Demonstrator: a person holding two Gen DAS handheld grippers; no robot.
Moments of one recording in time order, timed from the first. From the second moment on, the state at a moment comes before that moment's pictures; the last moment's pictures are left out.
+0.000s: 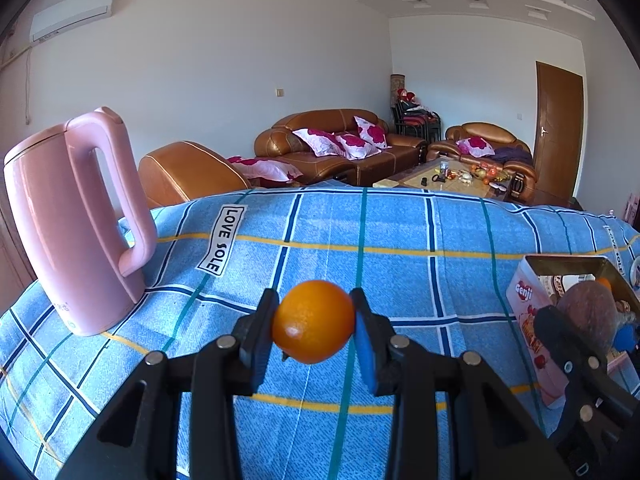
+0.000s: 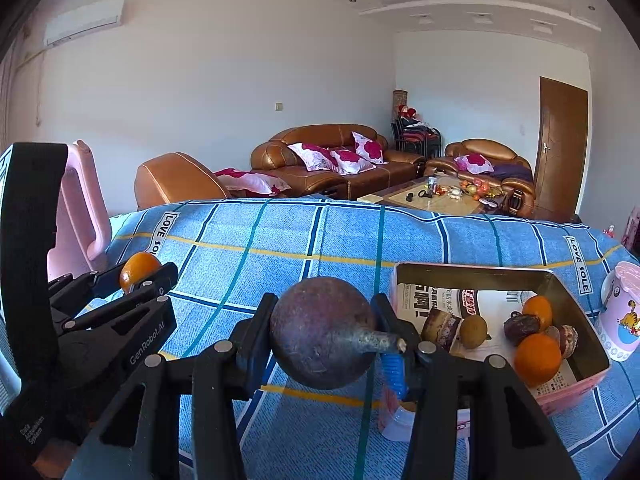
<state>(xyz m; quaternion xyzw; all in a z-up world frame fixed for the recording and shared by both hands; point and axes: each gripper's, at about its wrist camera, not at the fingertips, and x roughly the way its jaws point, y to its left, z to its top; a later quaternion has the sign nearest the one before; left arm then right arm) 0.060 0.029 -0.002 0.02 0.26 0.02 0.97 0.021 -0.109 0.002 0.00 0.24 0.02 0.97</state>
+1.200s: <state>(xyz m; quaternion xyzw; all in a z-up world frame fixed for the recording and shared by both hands) 0.016 -0.037 -0.001 0.04 0.24 -0.02 0.97 -0.023 -0.168 0.007 -0.01 0.23 -0.02 0.97</state>
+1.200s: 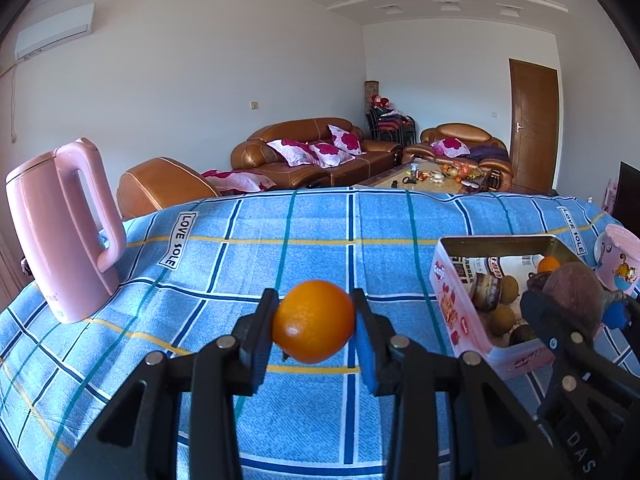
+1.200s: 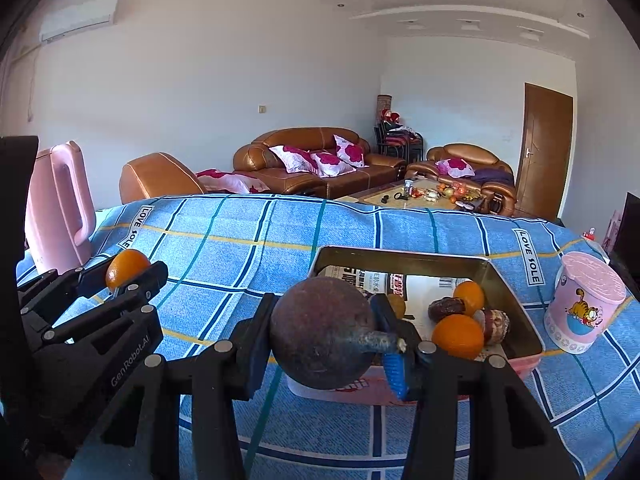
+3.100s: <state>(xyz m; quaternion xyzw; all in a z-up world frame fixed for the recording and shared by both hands) 0.028 -0.185 -0.002 0.04 0.26 -0.16 0.95 -0.028 -0.305 0.009 0.03 0.23 -0.16 0.96</state>
